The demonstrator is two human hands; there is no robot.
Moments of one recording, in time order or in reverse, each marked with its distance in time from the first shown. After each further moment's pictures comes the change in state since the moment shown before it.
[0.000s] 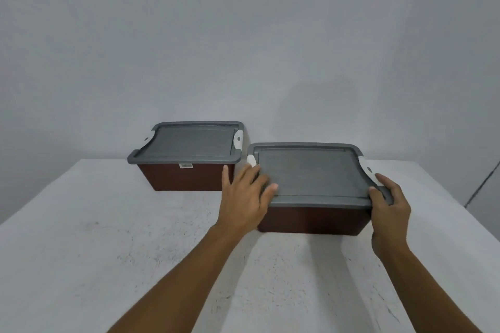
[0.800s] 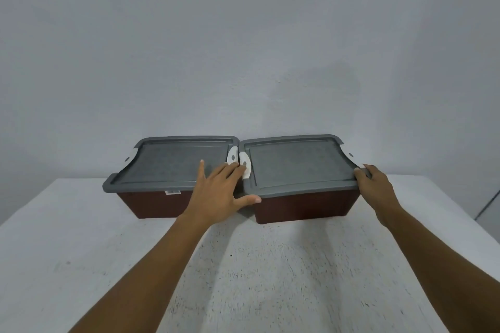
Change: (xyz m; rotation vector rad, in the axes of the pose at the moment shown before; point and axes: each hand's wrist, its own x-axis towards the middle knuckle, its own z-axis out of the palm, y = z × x) left_hand 0.083 -0.086 0.002 0.305 -0.293 0.031; right_hand 0.113 -0.004 0.070 -0.558 -0.247 0.033
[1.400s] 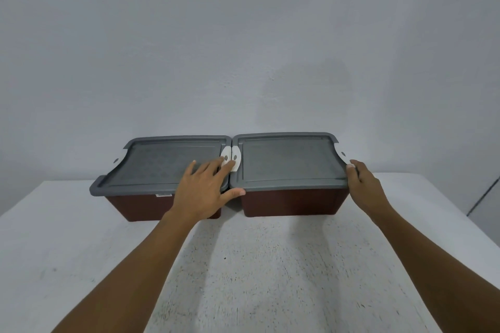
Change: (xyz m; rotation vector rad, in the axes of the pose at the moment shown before) left_hand 0.010 -0.022 0.014 0.018 0.037 0.010; right_hand 0.004 0.009 0.008 -0.176 -0.032 -0.166
